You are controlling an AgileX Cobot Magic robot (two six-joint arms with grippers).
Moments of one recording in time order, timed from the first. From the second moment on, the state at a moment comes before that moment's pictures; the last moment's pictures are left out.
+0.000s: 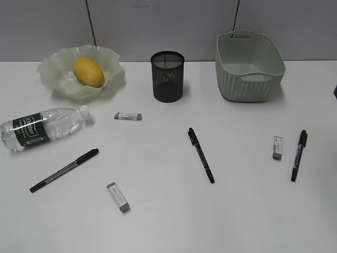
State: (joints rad) left arm -0.14 0.04 -0.53 -0.02 1.07 -0.07; right arm 0.25 1.30 -1.18 0.00 1.21 0.06
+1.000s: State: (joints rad) left arm -0.14 0.04 -0.53 -0.02 1.07 -0.07; right arm 0.25 0.47 -0.76 0.01 1.13 0.05
